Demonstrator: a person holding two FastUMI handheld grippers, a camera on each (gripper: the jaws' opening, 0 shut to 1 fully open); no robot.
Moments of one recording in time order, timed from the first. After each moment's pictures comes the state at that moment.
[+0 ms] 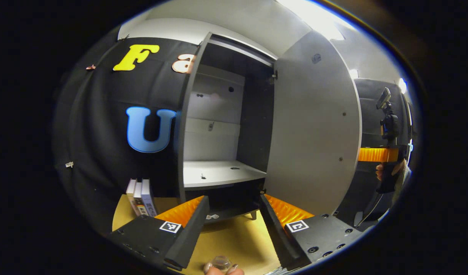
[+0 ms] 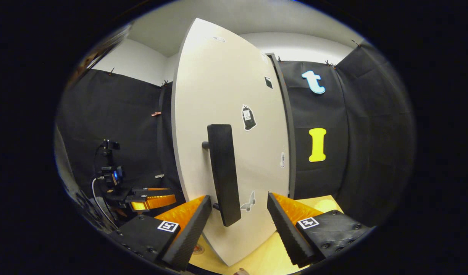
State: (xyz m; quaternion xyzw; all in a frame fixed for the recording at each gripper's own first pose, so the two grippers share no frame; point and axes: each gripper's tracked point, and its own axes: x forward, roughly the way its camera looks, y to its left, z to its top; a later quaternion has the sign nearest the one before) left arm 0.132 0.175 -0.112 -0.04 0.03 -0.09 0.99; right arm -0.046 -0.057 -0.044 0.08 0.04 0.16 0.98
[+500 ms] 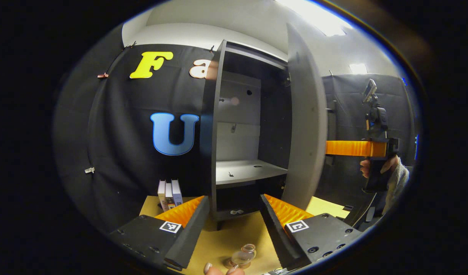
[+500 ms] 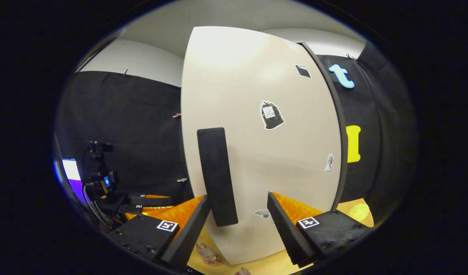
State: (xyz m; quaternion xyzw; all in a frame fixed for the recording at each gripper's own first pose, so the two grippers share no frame) left arm 0.097 0.219 -0.107 -0.01 0.03 -0.04 1.00; right arm 0.020 0.023 -0.045 0.09 0.02 0.26 0.96
